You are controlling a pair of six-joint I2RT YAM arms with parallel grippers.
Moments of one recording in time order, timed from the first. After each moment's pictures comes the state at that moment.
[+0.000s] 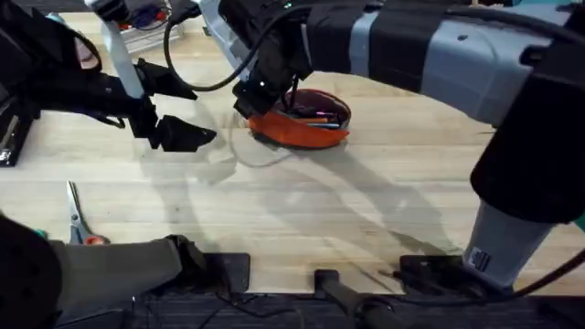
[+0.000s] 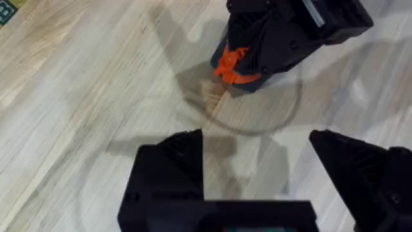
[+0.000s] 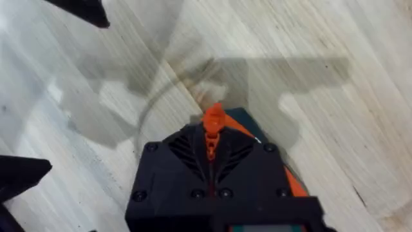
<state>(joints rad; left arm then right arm) 0.46 1.48 1.11 -1.20 0.79 1.43 0.81 2.09 1.75 -0.74 -0.12 -0.08</state>
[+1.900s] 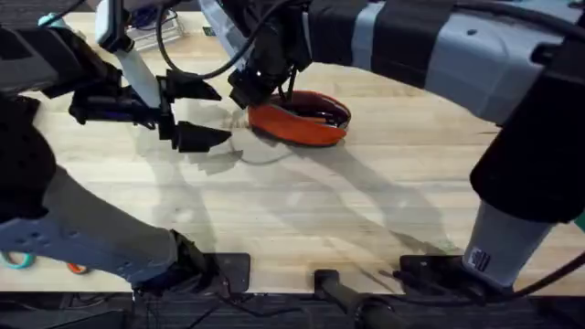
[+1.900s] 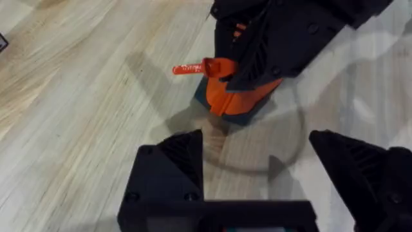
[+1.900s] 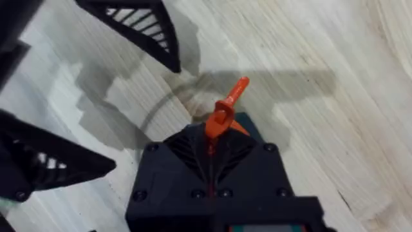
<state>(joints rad) 0.46 1.80 1.11 -1.19 1.05 1.76 0.81 2.09 1.80 -0.74 -0.10 -0.07</state>
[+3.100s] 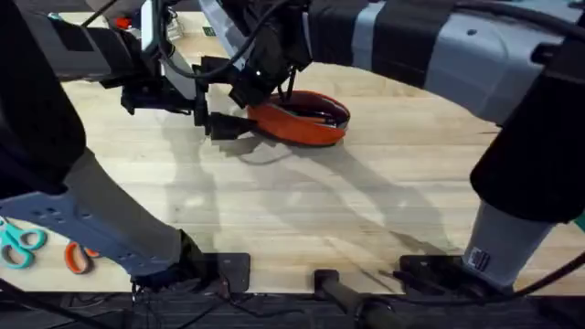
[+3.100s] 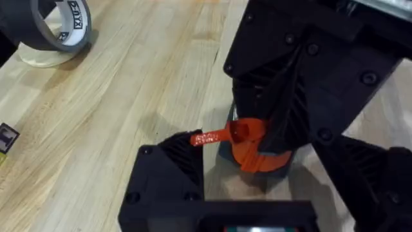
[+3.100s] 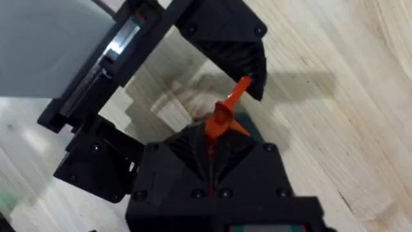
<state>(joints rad) 0.27 1.90 1.11 -0.86 1.18 1.69 0.81 2.09 1.80 -0.74 -0.10 -0.06</state>
